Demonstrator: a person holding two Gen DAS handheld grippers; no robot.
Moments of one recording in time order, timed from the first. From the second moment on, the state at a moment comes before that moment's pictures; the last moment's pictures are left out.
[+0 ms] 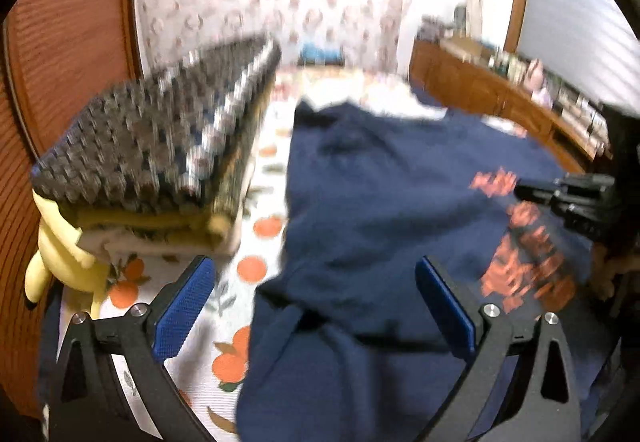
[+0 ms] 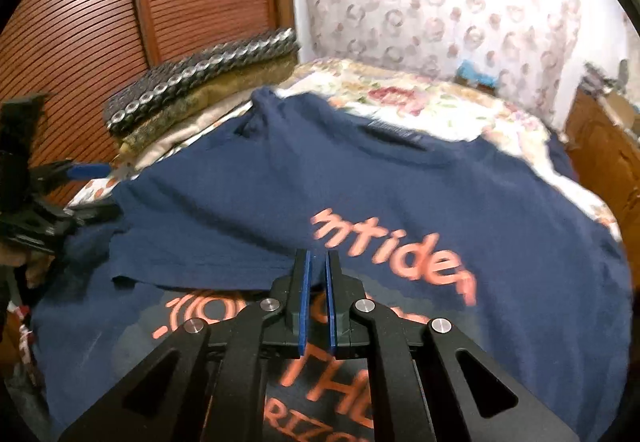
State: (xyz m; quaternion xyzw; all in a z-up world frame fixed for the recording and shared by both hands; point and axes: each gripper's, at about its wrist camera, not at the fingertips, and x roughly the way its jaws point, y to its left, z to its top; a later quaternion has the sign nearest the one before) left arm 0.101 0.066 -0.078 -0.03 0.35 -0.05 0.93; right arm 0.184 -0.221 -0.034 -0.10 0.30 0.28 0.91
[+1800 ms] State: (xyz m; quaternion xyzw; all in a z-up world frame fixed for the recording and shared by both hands) left arm 0.087 -0.102 -0.042 0.04 0.29 -0.22 0.93; right arm 0.152 -0.490 -0.054 0.02 0.36 0.07 0.93
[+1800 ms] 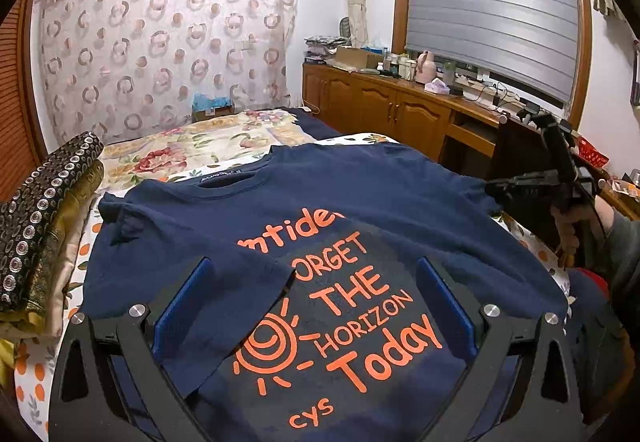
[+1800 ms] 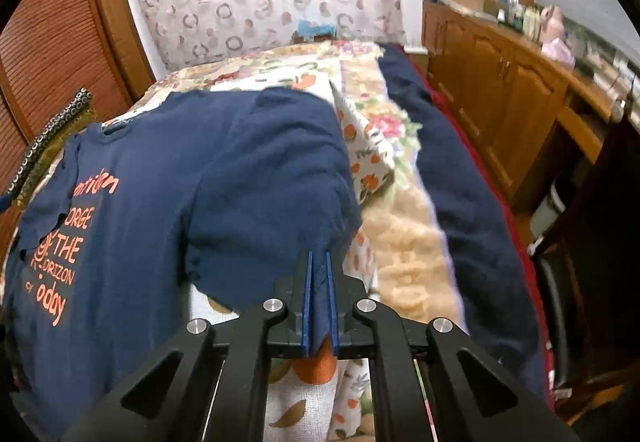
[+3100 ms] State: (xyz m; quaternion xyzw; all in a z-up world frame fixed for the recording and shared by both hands) left arm 0.087 -0.054 -0.044 0.01 0.29 -0.18 0.94; right arm 0.181 -0.347 -0.027 -0.02 0.36 0.14 0.92
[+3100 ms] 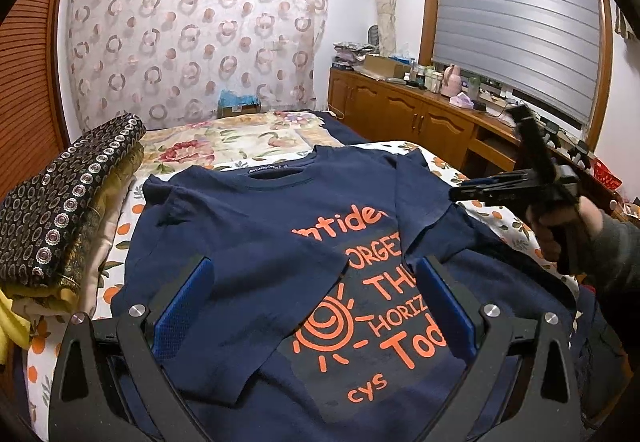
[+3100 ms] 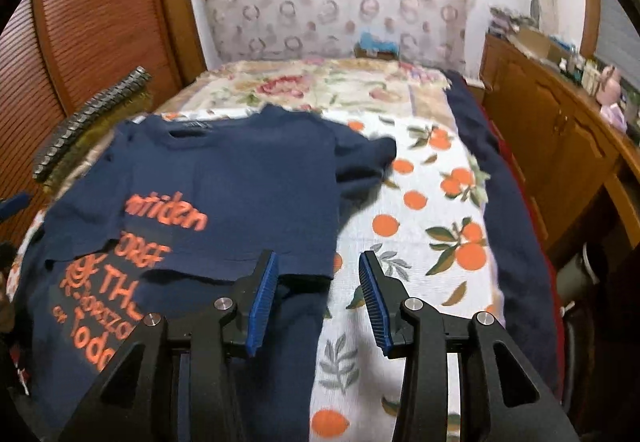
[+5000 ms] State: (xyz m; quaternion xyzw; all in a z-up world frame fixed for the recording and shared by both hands) left arm 0.254 0.019 -0.054 0.04 0.41 -0.10 0.91; right arm 0.277 -0.295 -0.013 -0.07 0.36 0.14 0.92
